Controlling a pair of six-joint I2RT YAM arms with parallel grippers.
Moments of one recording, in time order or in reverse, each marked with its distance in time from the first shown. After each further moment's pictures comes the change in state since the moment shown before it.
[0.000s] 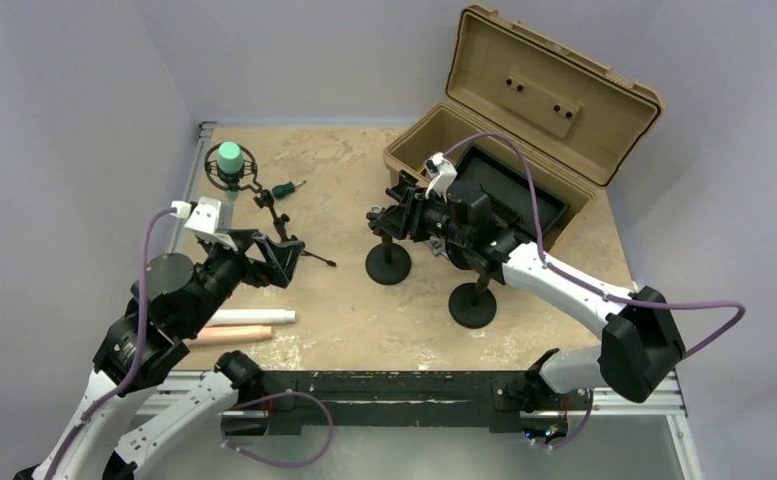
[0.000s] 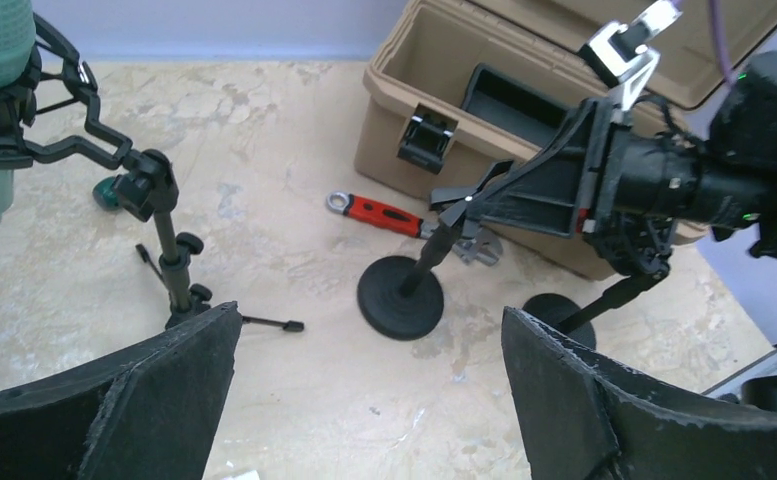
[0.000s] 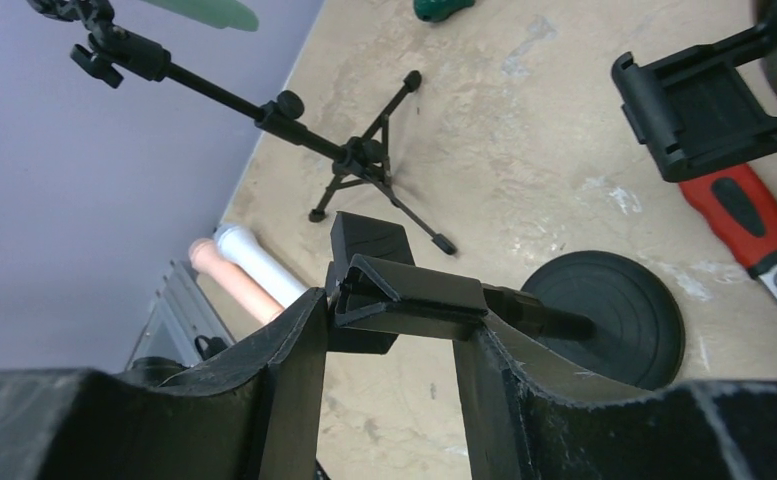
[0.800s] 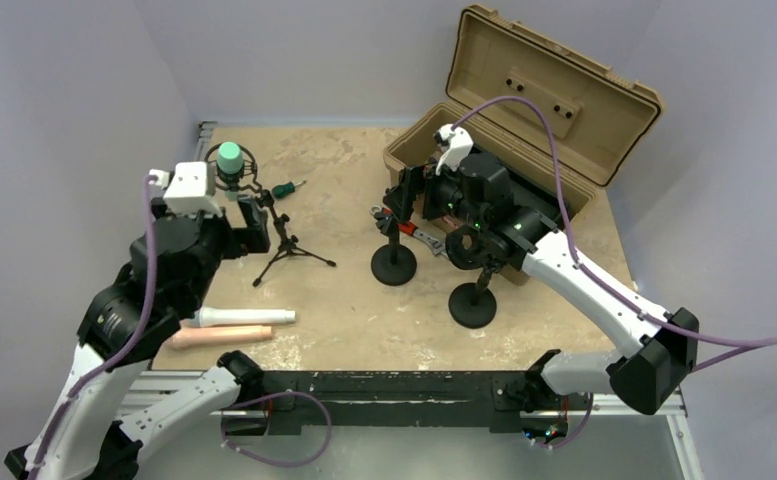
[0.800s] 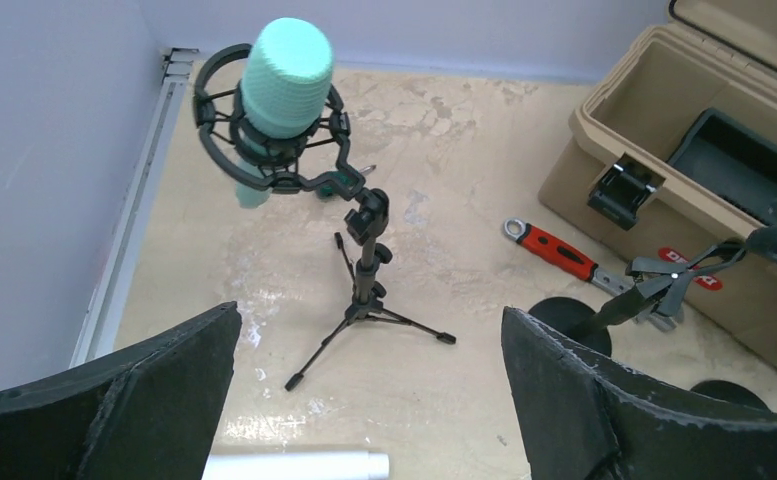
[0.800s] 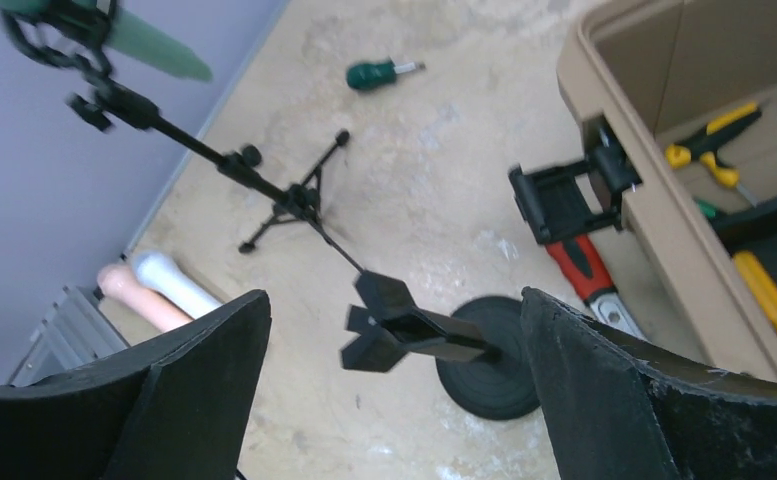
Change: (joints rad) left arm 0.000 0.270 0.315 -0.250 -0.397 0.066; right arm -0.002 -0.066 0.247 -0.366 0.155 -0.232
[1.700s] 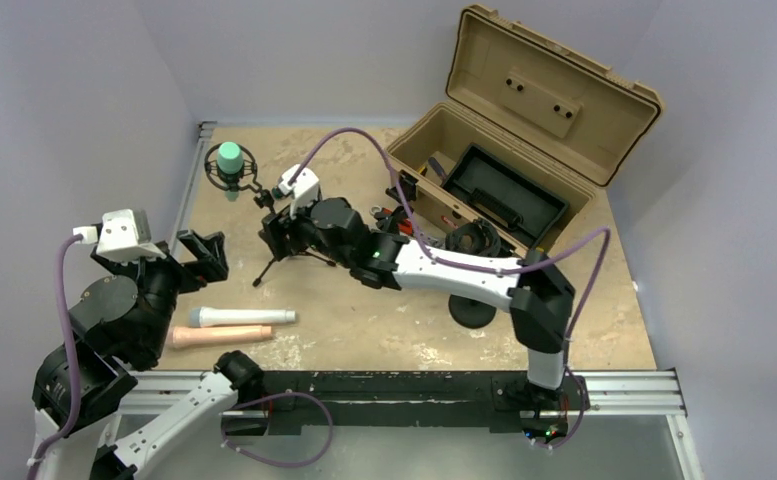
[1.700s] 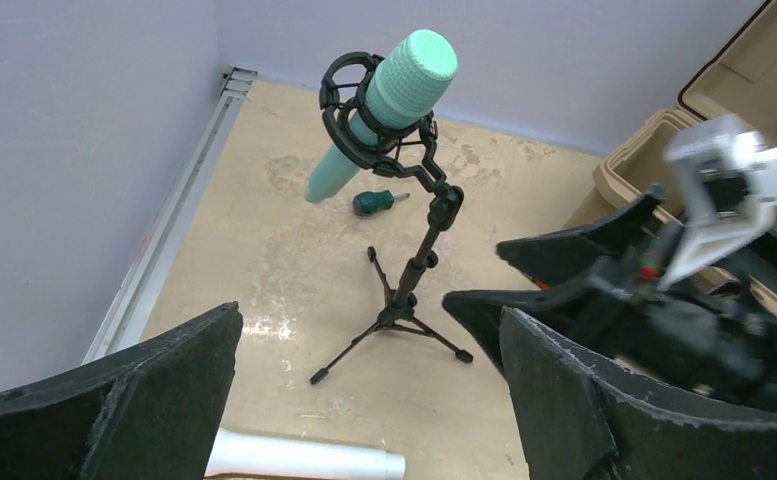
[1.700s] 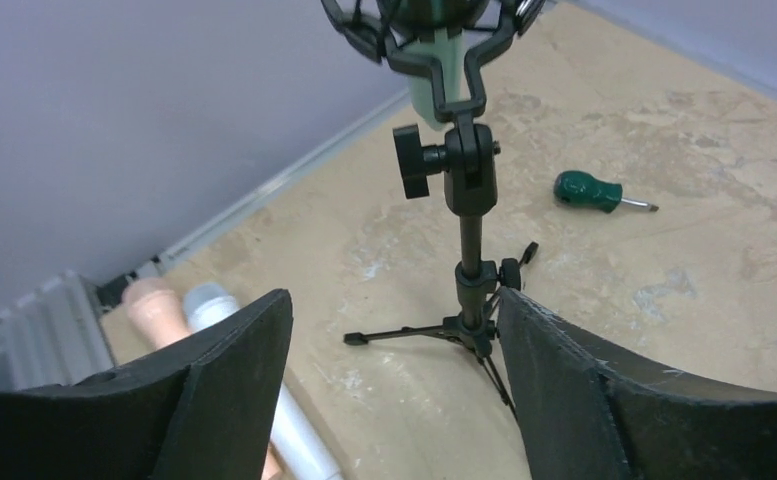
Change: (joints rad) left arm 0.000 -0.280 -0.063 -0.061 -0.108 -0.050; right arm 0.469 0.536 0.367 0.396 0.274 -0.221
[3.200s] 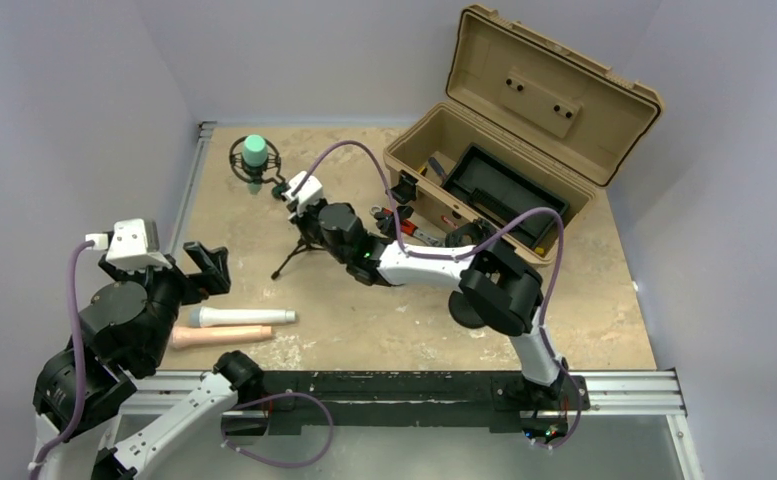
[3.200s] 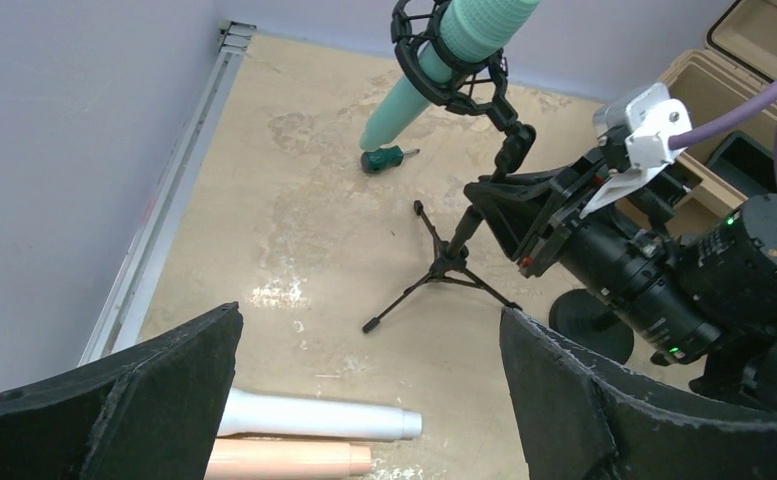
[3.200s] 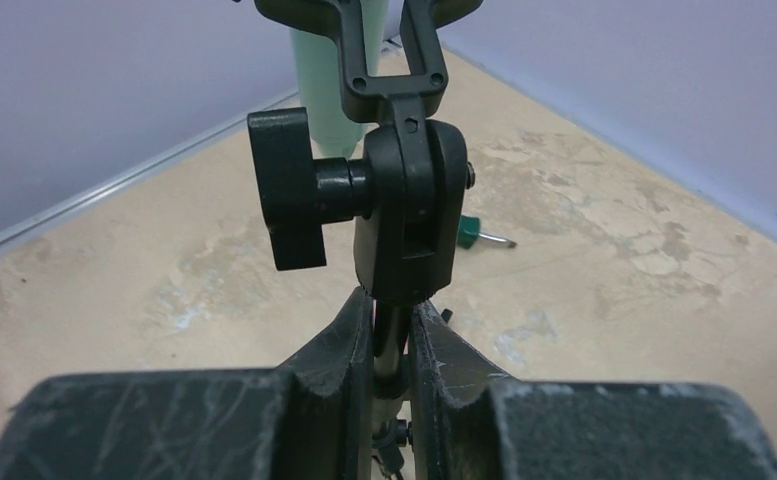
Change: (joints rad) left arm 0.000 -0.051 -0.029 -0.103 0.022 -0.028; right arm -0.072 0.262 -0.032 0.377 0.112 -0.260
